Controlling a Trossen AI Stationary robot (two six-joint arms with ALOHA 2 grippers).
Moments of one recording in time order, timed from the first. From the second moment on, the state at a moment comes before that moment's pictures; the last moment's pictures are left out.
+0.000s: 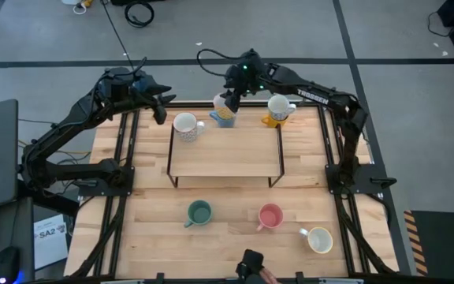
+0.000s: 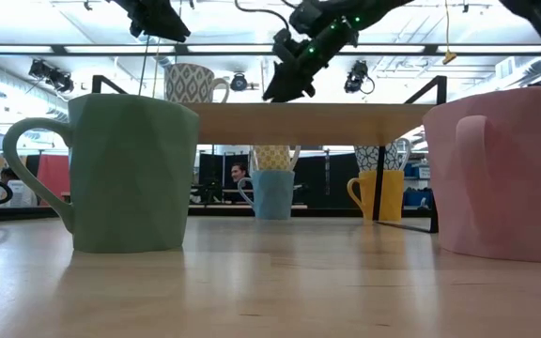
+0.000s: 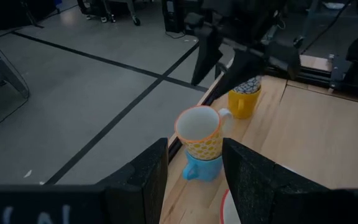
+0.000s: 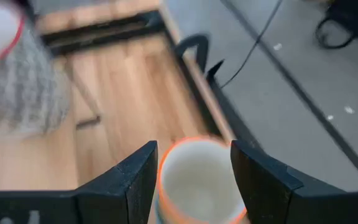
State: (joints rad) left arm 0.68 1.00 1.19 -0.56 0.05 0.14; right arm -0.55 1.89 1.83 -0.59 -0.18 -0.15
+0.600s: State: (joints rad) left arm 0.67 1.00 1.19 -0.56 0.05 0.14; right arm -0.54 1.98 1.83 -0.67 -0.26 -0.32
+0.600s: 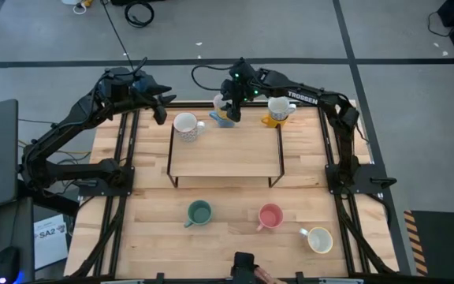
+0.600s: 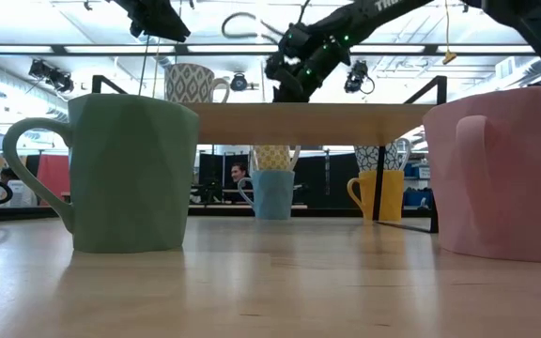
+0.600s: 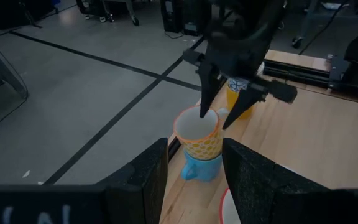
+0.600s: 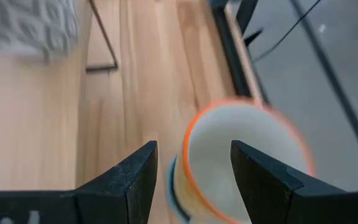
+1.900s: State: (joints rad) left arm 0.67 1.00 1.19 -0.56 0.05 0.14; right arm -0.53 1.99 1.79 -0.74 -0.13 -0.37
